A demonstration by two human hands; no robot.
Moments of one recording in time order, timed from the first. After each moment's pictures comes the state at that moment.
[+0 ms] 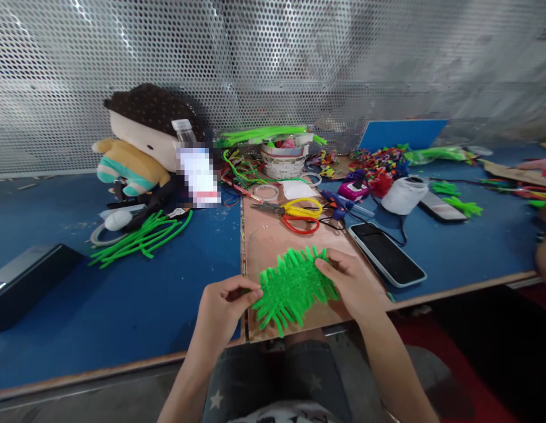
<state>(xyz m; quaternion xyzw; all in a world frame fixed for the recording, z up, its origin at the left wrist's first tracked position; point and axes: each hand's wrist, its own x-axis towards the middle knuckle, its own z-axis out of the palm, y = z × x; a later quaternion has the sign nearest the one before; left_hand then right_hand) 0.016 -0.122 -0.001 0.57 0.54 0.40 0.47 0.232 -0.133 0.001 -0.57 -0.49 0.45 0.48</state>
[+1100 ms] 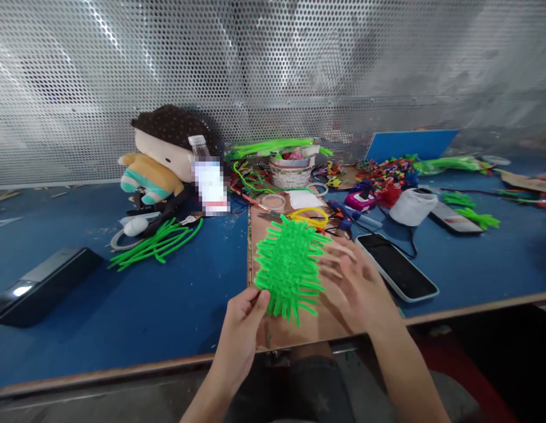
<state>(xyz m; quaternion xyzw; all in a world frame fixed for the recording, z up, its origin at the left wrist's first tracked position) 0.042 -0.139 -0.013 0.46 0.48 0.48 0.58 0.228 -0.133 0.013 -0.47 -0.35 0.50 0.64</state>
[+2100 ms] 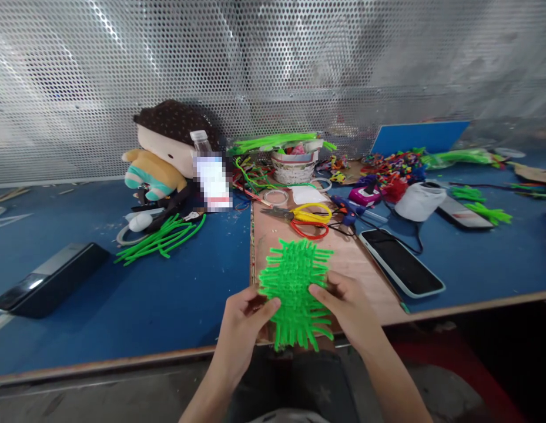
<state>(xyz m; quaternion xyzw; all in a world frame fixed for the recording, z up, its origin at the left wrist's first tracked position) 0.036 -0.145 -0.011 0.41 0.42 0.47 0.66 0.209 -0.150 0.000 -0.55 -0.49 0.50 0.45</state>
